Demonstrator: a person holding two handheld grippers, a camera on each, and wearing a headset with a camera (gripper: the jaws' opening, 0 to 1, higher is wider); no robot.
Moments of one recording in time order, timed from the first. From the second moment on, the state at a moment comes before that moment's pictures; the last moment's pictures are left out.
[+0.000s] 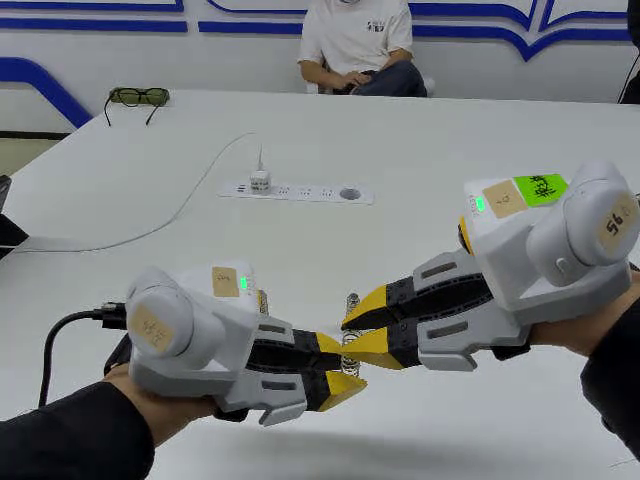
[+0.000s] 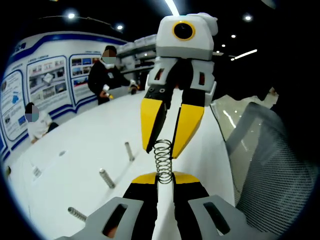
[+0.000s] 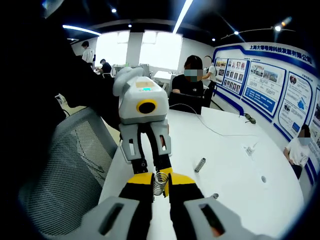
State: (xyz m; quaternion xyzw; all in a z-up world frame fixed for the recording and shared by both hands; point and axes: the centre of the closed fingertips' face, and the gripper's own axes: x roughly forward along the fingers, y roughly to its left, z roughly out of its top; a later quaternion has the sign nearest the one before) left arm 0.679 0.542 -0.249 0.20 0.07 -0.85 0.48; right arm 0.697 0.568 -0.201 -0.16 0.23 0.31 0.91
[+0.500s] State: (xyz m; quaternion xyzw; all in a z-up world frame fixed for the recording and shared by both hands) left arm 0.680 0.541 -0.249 0.19 0.08 -0.85 0.48; right arm 0.696 0.568 -0.204 -0.14 0.23 0.30 0.92
